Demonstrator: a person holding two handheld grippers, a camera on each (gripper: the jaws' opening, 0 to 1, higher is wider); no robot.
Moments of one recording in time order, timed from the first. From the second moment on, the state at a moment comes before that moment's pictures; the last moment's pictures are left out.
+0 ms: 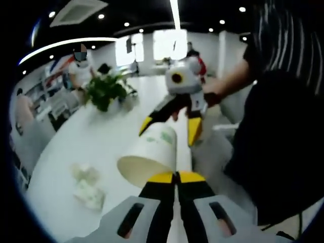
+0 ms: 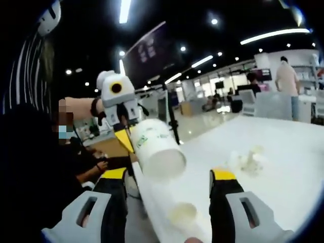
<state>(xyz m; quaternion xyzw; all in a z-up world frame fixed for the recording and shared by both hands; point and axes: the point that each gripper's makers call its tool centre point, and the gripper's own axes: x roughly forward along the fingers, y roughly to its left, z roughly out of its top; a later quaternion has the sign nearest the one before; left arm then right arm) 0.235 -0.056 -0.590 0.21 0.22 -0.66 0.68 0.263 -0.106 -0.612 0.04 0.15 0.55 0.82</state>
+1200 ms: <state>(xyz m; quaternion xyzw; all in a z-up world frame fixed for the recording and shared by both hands) 0.246 -0.043 -0.661 0.44 0.31 -0.62 0.56 0.256 -0.117 -0.652 -0.08 0.15 0.52 0.84</state>
